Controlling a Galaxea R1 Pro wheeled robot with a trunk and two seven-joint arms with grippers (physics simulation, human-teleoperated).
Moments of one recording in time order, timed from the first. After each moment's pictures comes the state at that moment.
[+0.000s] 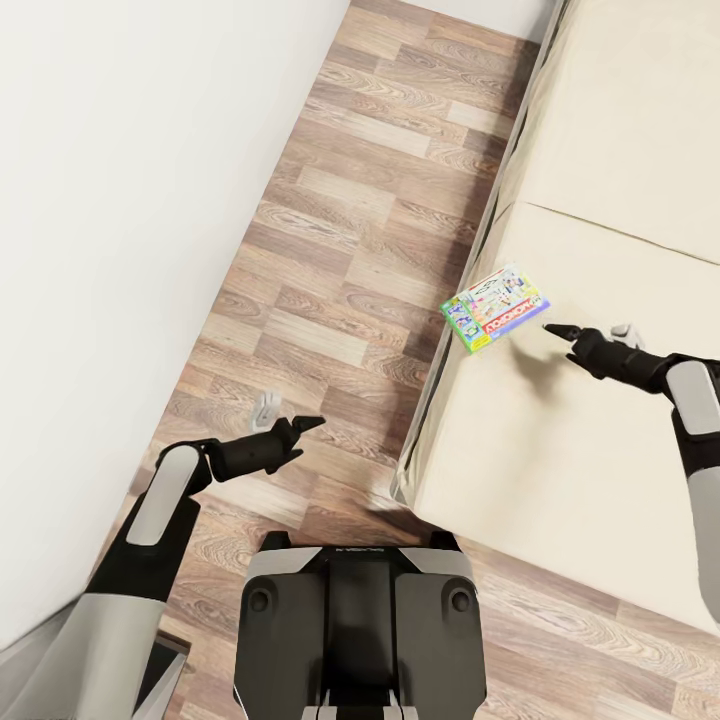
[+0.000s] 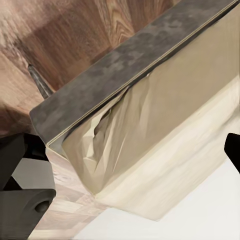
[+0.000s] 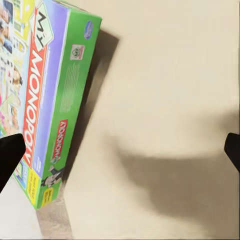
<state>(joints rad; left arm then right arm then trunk) -0.69 0.03 -0.05 -1.32 1.33 0.91 0.32 -1.10 -0.41 -0.20 -0.87 -0.78 0.80 0.27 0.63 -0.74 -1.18</state>
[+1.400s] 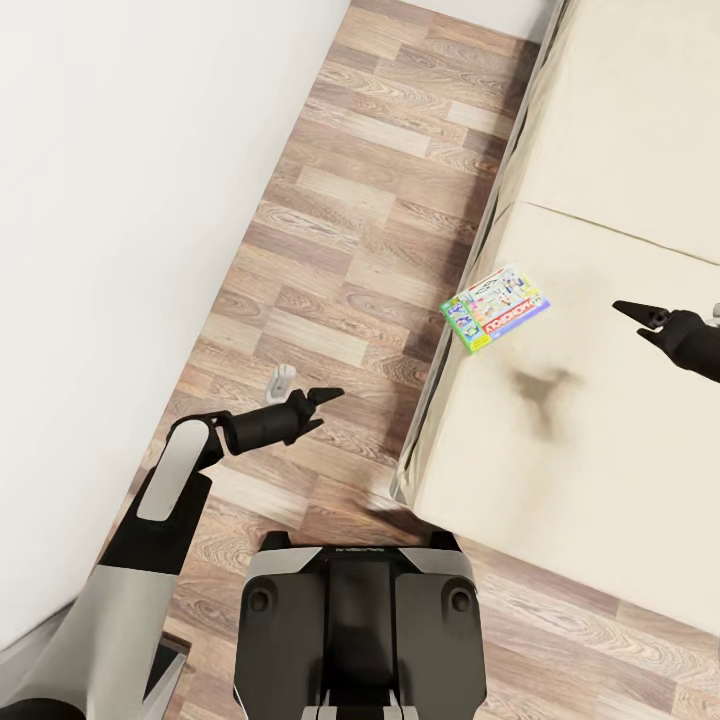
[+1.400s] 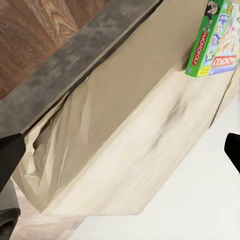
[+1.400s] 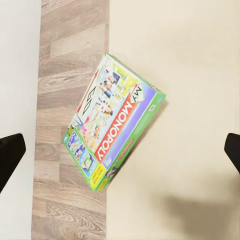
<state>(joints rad) -0.77 0.01 -0.10 -1.35 1.35 0.92 0.26 -0.88 -0.42 -0.47 -1.50 -0.78 1.04 0.26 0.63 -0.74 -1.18</state>
